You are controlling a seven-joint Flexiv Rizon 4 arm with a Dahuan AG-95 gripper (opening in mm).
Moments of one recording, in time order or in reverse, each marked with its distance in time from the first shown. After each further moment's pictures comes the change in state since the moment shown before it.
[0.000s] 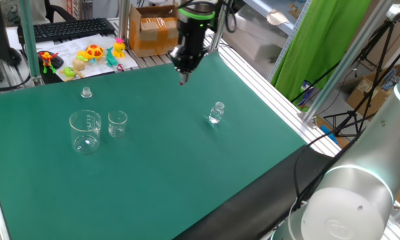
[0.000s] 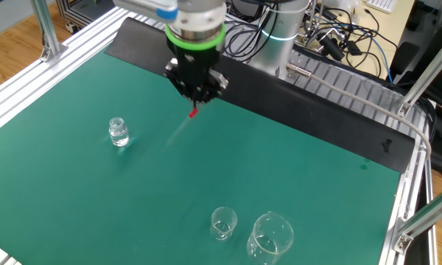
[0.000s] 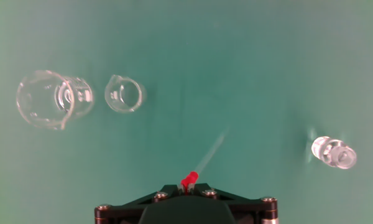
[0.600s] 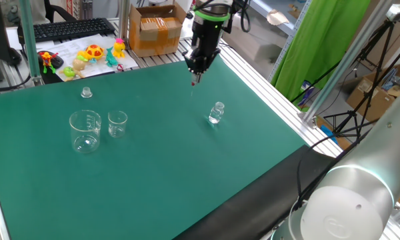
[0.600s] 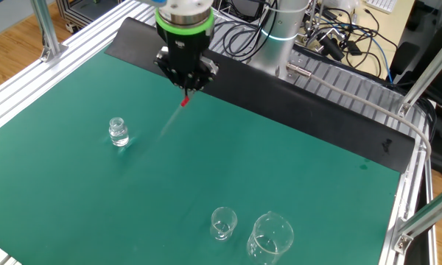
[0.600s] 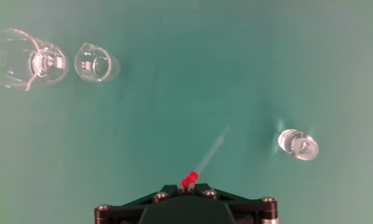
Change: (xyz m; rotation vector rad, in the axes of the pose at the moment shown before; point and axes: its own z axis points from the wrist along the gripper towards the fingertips) arm 0.018 -0.025 -0.001 0.011 -0.010 -0.042
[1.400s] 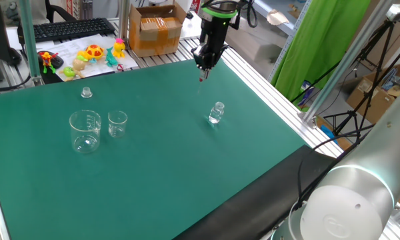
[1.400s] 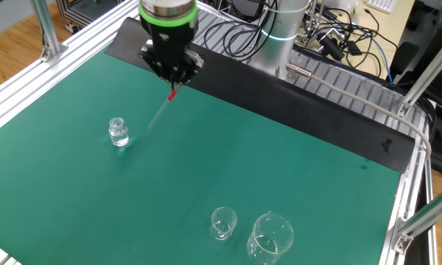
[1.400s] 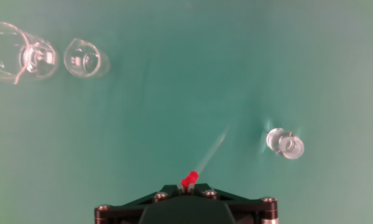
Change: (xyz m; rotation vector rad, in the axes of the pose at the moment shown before) arm 0.000 -0.030 -0.008 0.004 0.003 -0.023
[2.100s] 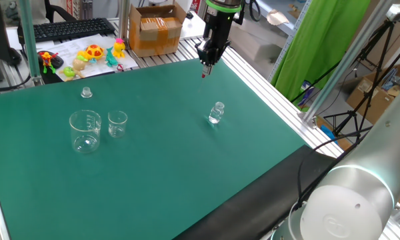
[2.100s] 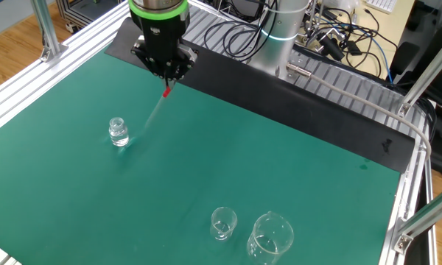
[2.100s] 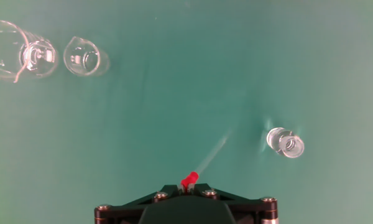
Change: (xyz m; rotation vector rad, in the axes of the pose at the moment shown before) arm -0.002 -0.007 -0.005 -0.014 -0.005 -0.007
